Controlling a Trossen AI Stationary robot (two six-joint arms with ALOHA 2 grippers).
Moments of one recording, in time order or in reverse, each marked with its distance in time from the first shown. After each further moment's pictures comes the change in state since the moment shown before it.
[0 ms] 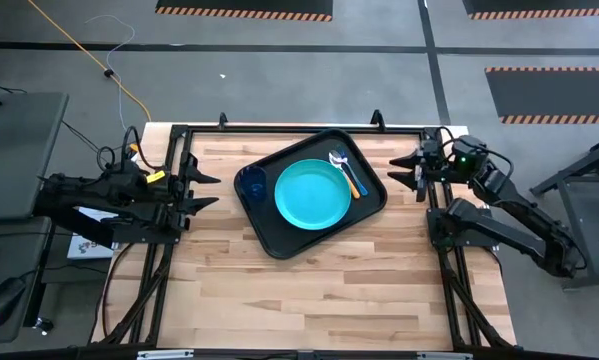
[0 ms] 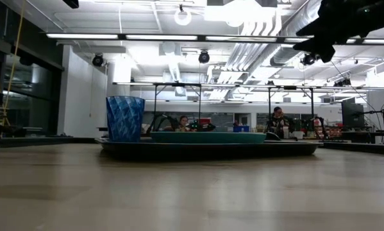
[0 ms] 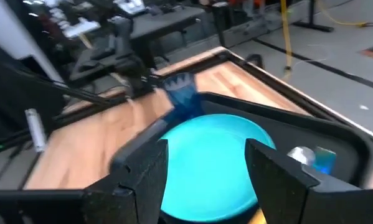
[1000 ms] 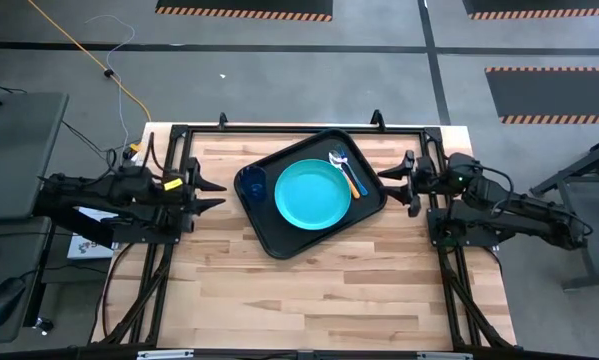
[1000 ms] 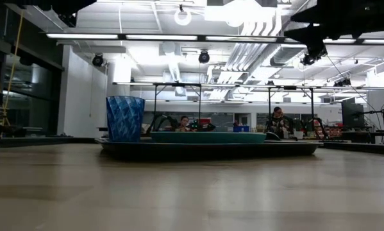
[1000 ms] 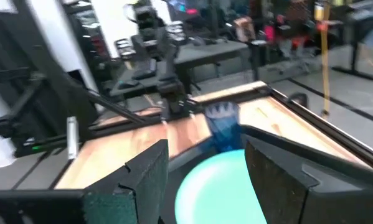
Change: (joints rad) left arm 0.000 0.000 -0.001 -0.202 -0.053 -0.088; right arm 0.375 -0.001 -0.142 0.377 0.215 0.044
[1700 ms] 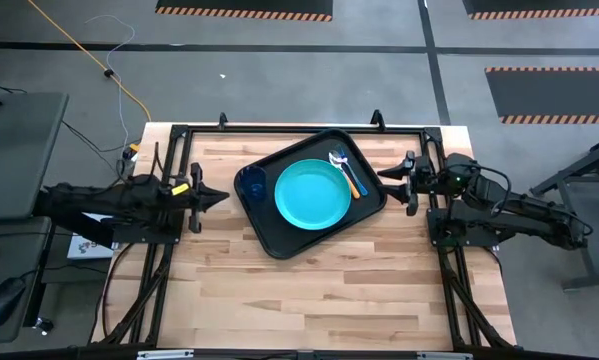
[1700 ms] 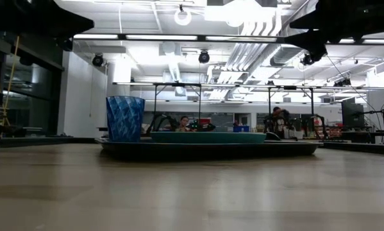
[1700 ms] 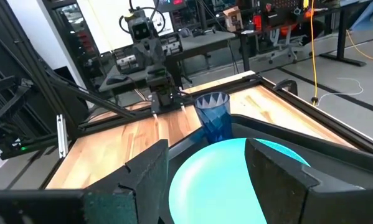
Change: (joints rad) left arm 0.051 -0.128 -0.223 0.102 -0.032 -0.001; right arm 0.000 0.000 0.000 -0.053 0.056 0.023
